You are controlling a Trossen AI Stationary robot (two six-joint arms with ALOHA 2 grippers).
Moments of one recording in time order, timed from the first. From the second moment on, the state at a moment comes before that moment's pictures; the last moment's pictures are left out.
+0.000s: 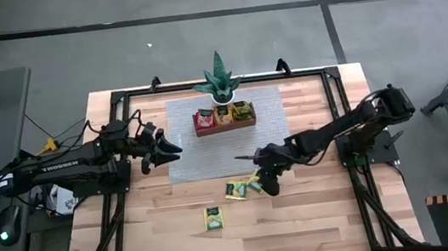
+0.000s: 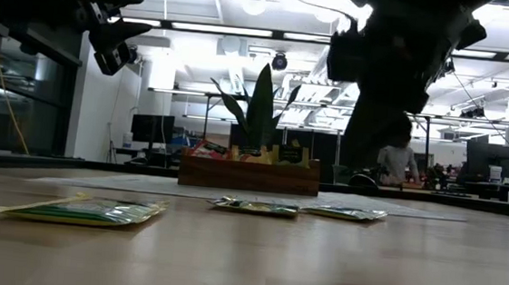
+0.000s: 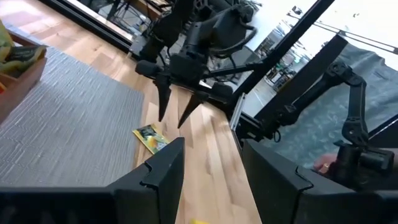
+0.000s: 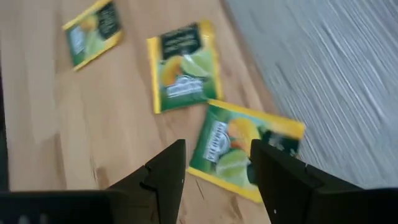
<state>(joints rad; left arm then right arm) 0.28 0.57 0.29 0.21 0.51 -0.56 0.17 1.58 0.85 -0.19 -0.06 0.64</state>
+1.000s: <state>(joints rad) 0.28 0.57 0.29 0.16 0.41 -0.63 0.17 1.67 0.83 -0.32 0.01 -0.16</state>
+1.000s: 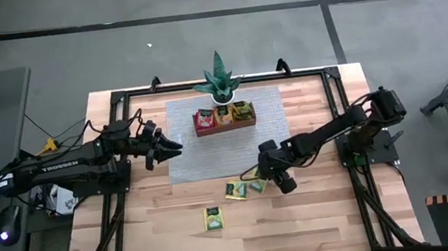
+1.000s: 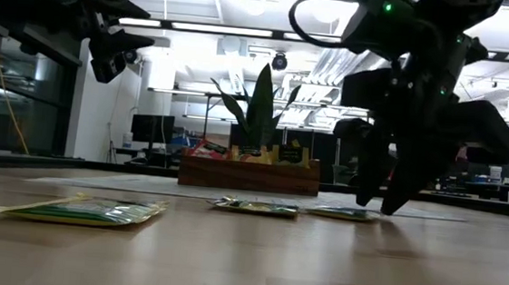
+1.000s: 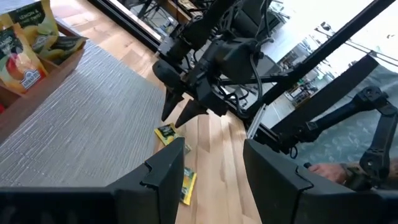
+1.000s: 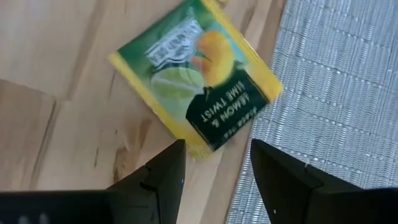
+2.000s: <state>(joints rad) 0.28 0.57 0.29 0.15 0.40 -0.63 0.14 1.72 0.80 -0.20 -0.11 -0.16</state>
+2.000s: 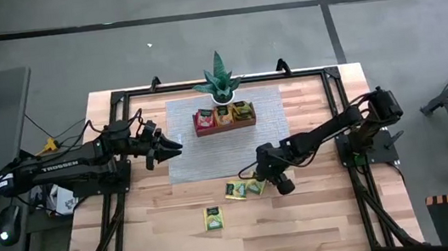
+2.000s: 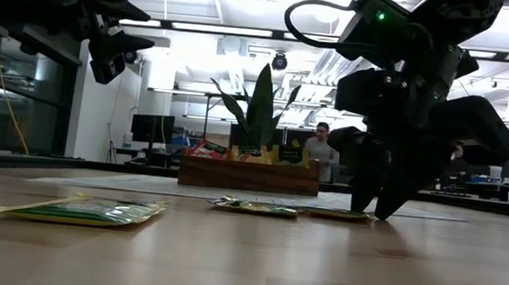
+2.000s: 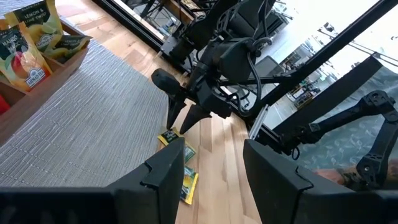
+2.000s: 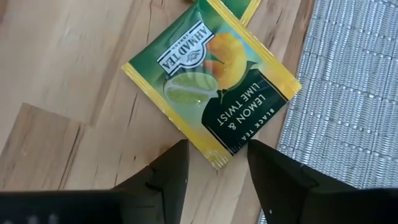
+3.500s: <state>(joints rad) 0.28 0.57 0.29 0.15 0.38 -0.64 0.16 1.50 0.80 -0.22 0.16 0.24</state>
